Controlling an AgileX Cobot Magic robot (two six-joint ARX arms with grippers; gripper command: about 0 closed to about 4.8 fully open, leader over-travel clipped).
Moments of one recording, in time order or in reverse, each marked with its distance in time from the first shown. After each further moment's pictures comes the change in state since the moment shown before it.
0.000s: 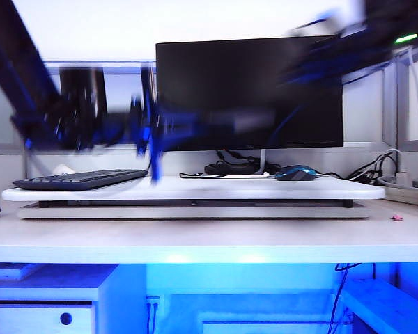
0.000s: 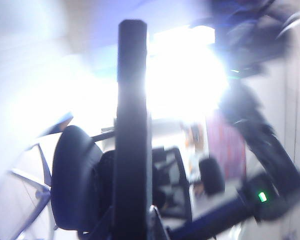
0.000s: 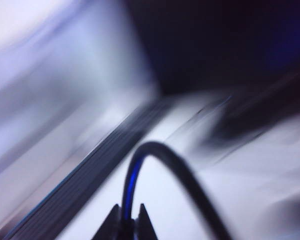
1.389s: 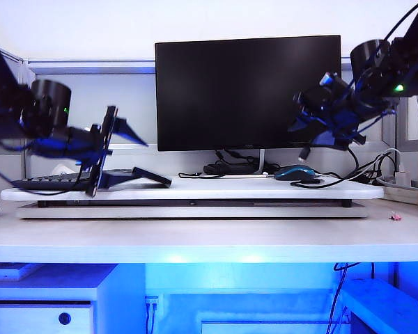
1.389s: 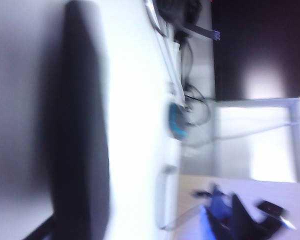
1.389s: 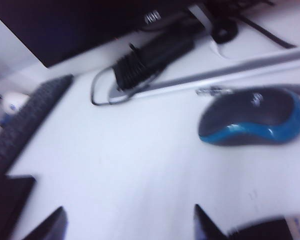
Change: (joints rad) left arm 0.182 0.005 0.147 -0.506 -0.628 0.196; right arm 0.012 0.184 0.031 -0.121 0.109 -0.007
